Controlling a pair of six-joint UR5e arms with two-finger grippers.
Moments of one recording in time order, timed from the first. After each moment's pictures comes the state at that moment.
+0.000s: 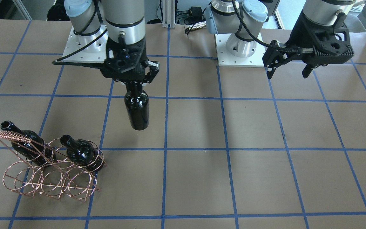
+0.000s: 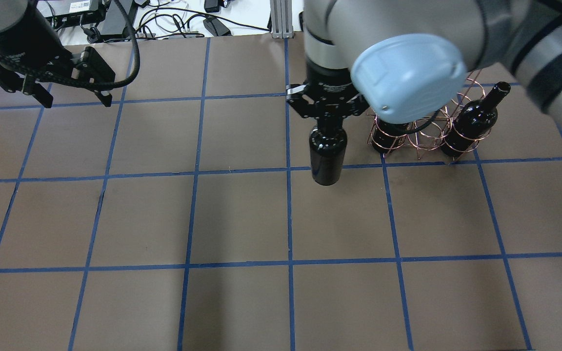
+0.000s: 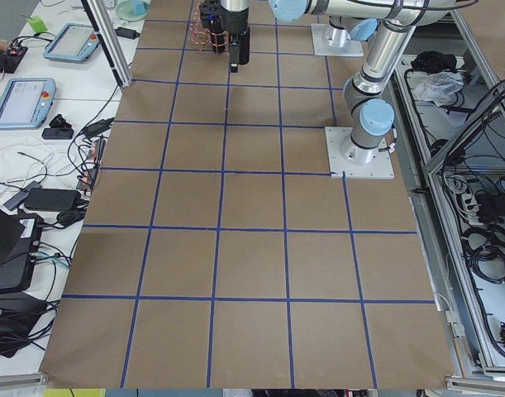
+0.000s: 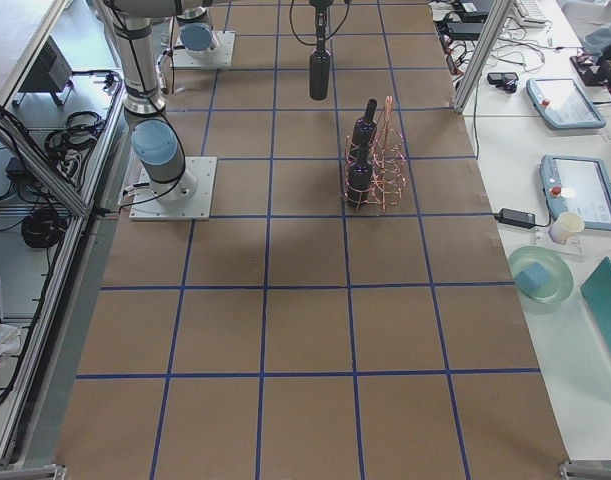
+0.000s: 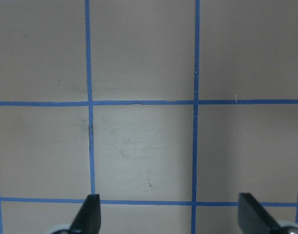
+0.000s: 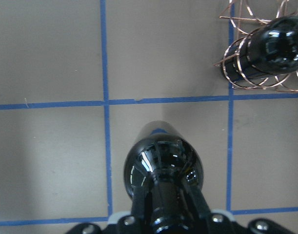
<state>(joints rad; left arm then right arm) -1.49 -1.54 -1.49 -1.63 1.63 0.09 1.83 -1.48 1.51 -1.64 -1.61 0.27</state>
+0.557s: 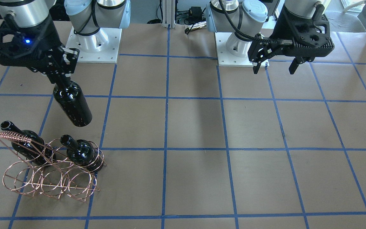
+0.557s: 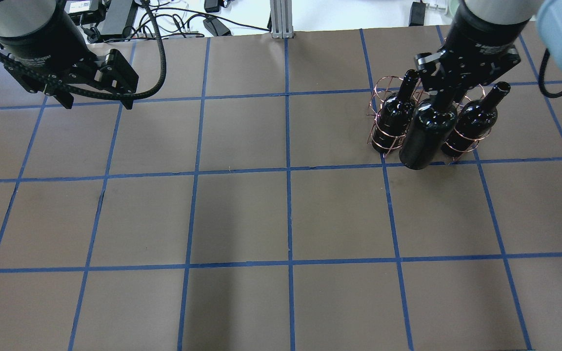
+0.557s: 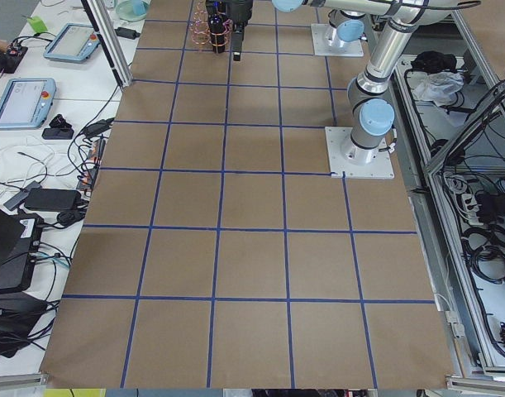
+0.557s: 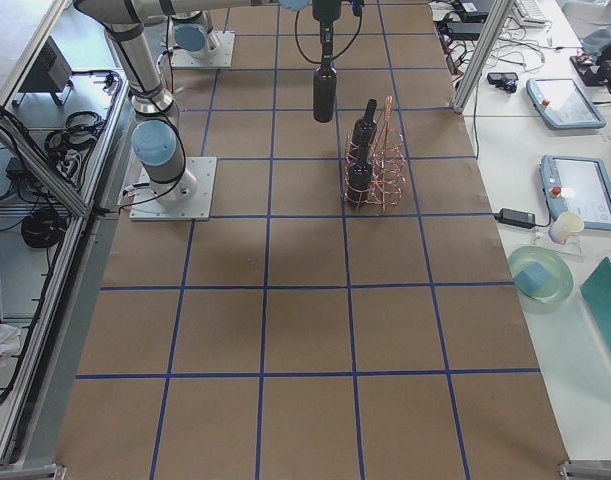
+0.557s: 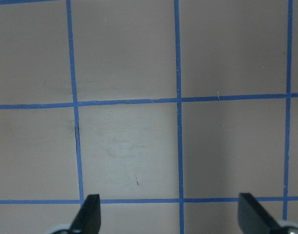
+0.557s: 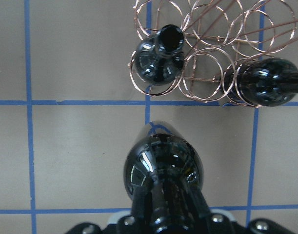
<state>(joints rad) -1.54 -1.53 -1.49 -1.63 1.63 0.06 1.52 -1.58 1.53 -1.57 -1.62 -0.08</state>
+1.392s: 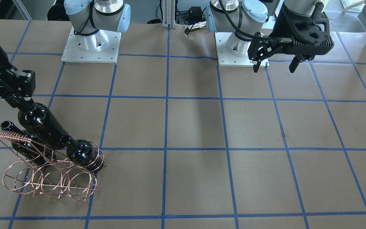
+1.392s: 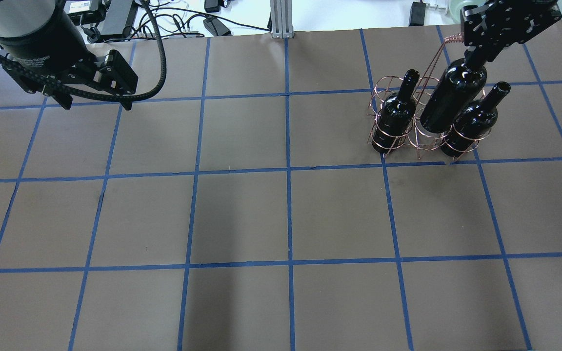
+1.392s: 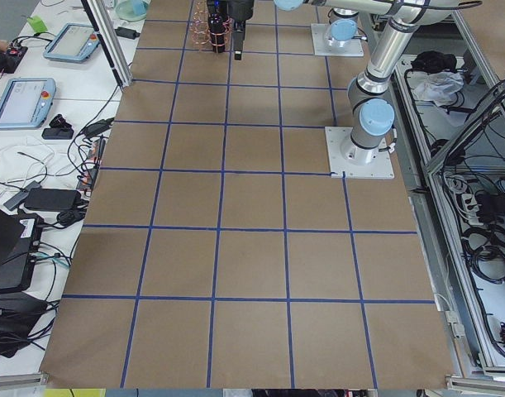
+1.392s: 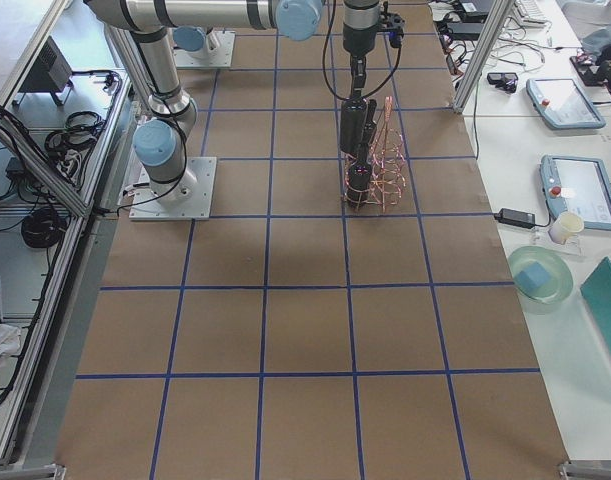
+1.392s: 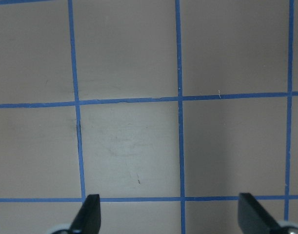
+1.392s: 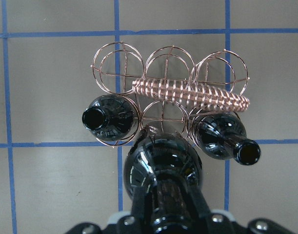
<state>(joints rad) -1.54 -1.52 -1.49 -1.64 1.63 0.06 1.40 -1.44 1.37 -1.59 -1.54 -0.17</state>
